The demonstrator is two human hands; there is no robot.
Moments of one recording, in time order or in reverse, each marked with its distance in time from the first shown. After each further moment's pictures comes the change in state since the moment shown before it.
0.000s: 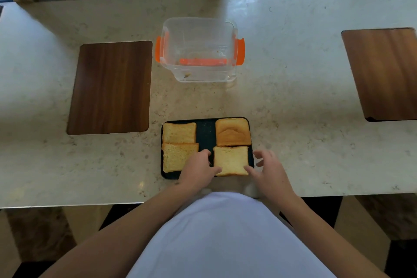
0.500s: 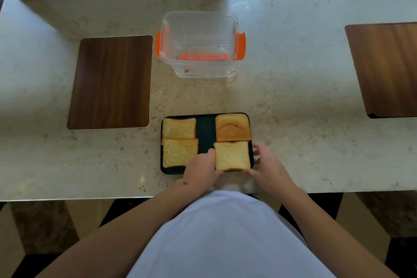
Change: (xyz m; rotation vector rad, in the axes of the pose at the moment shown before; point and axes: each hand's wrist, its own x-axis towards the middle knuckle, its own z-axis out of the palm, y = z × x) left_hand -0.008 0.007 0.012 0.301 -0.001 0.133; right_hand 0.008 0.006 -0.005 -0.013 -0.179 -0.022
